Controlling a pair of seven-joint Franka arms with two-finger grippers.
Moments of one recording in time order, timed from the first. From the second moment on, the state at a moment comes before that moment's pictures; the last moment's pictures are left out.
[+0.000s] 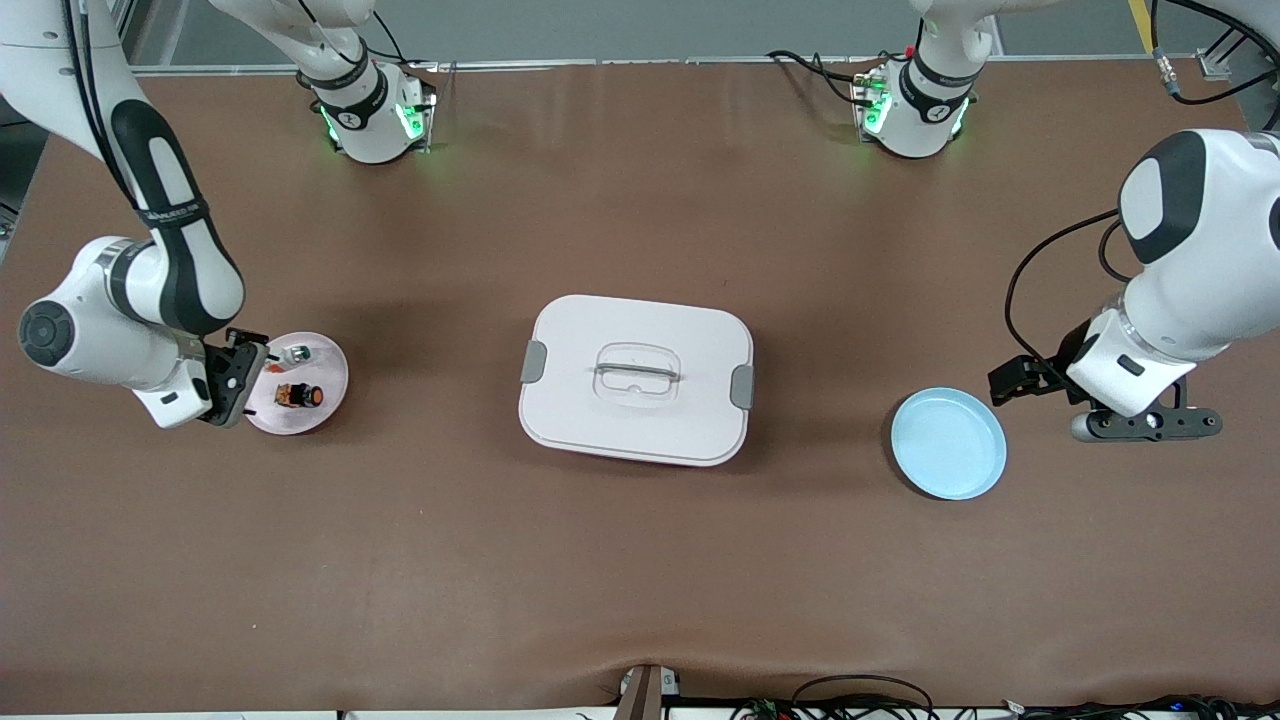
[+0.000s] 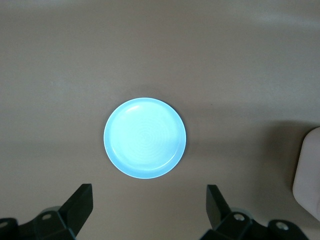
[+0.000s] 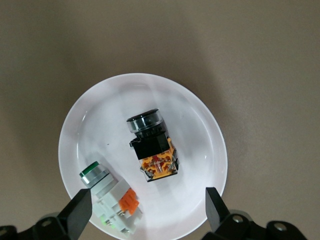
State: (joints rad) left arm 0.10 0.24 -0.22 -1.66 0.04 1.95 -0.14; right arm -0.16 0.39 -0.04 -2.04 0.10 2.26 -1.41
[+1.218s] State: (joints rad) left arm -0.08 0.03 0.06 -1.60 0.01 1.74 -0.06; right arm -0.01 0.23 -0.02 -1.70 0.00 1.50 -0.62
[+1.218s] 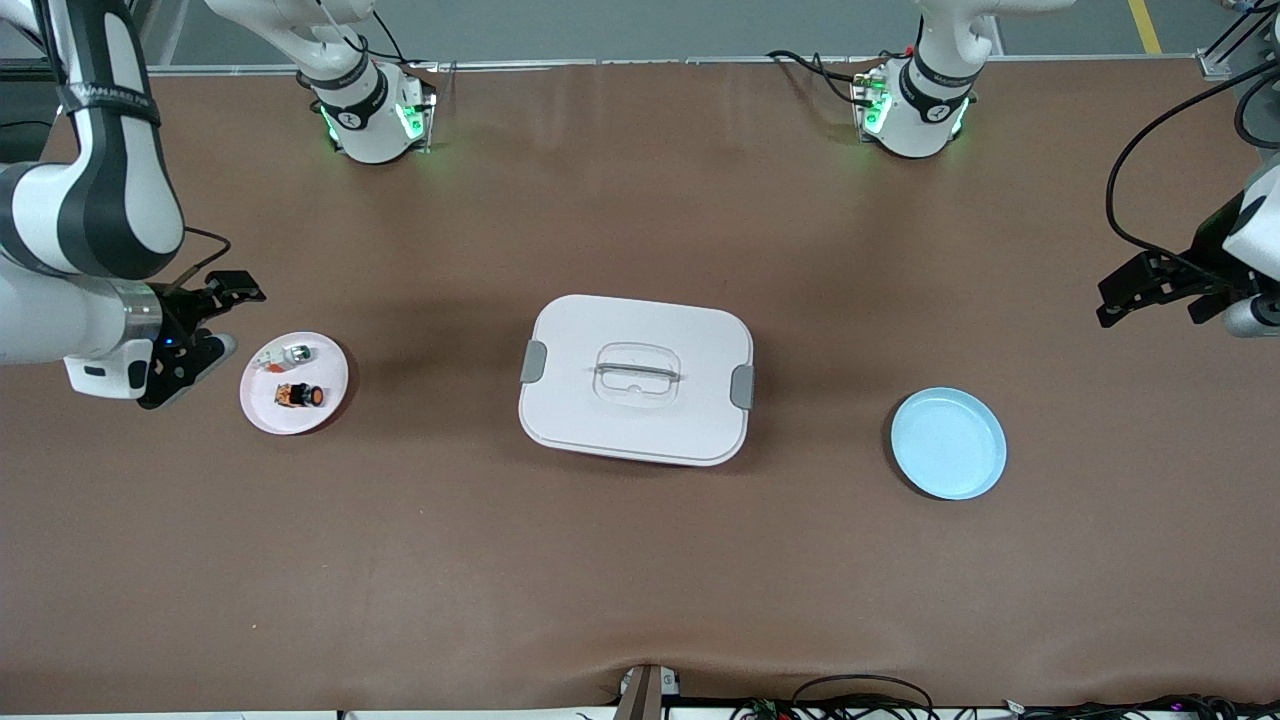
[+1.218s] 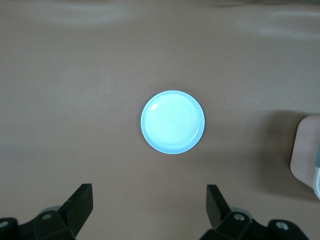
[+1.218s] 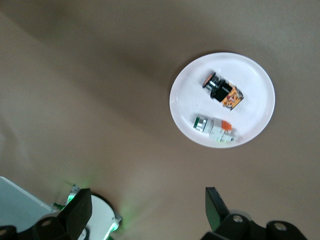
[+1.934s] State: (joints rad) left arm -0.09 0.00 0.06 -1.60 0.01 1.69 -0.06; right arm 0.02 0.22 -0.03 -1.46 -0.02 1.22 -0.51
